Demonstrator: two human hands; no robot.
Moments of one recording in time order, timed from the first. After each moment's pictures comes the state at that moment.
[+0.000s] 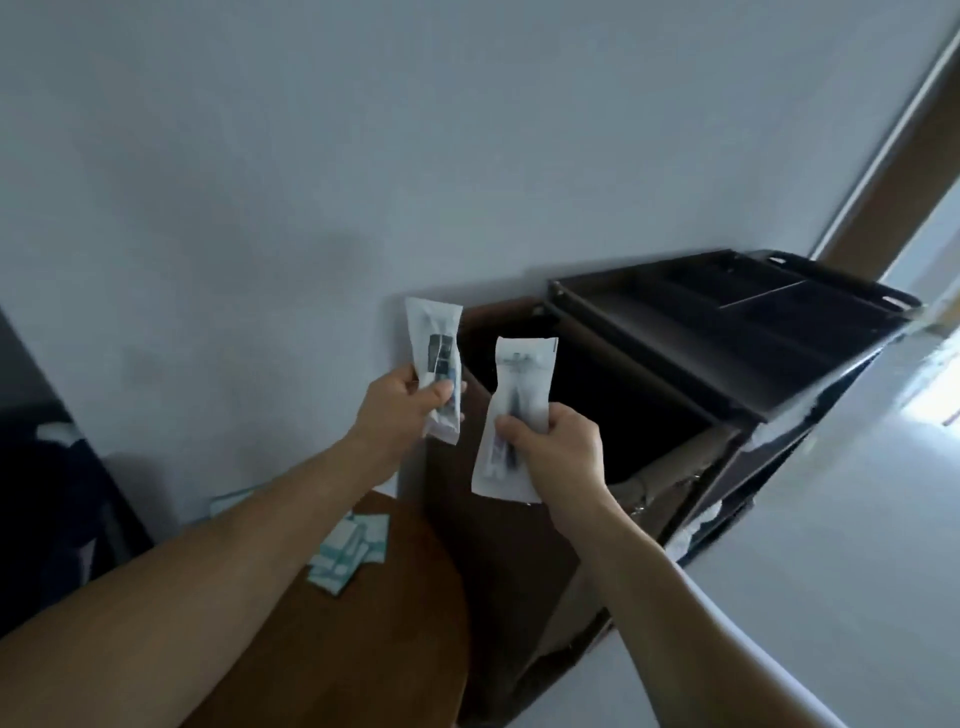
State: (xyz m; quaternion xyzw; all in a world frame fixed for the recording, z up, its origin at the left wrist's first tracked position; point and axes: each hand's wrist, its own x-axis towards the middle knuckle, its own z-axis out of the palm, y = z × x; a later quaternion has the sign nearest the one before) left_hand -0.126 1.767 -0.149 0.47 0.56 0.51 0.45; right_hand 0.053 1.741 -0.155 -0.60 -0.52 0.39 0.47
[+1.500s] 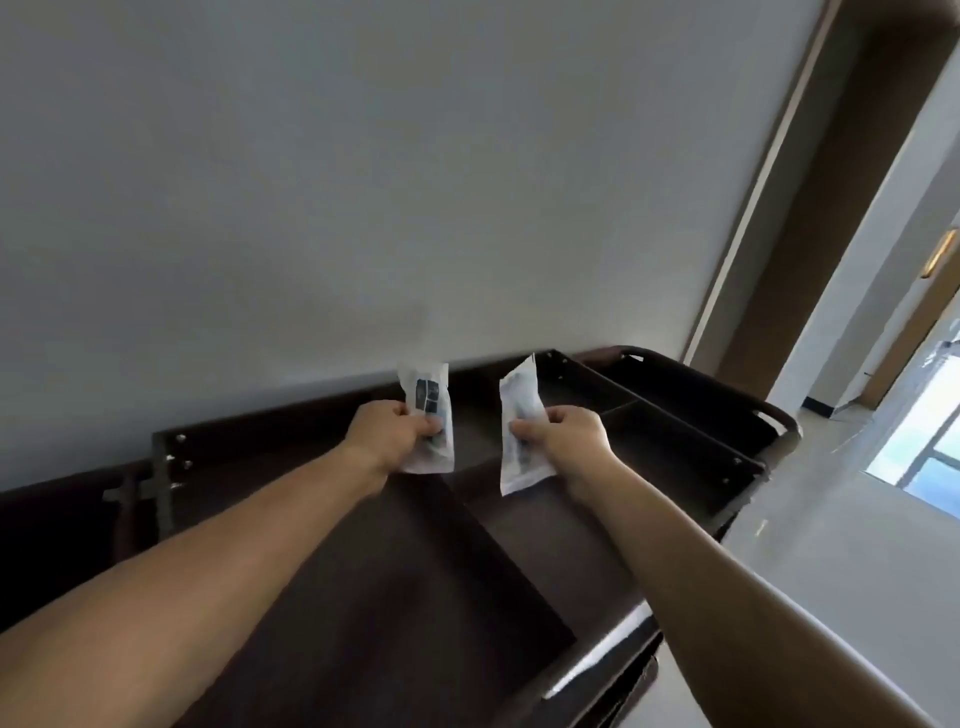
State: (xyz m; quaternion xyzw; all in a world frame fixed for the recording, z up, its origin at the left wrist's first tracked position) left_hand 0.368 2.190 -0.108 0.46 0.58 0.49 0.47; right_hand 0.578 2.184 -0.091 -0.64 -0.53 0.37 0.42
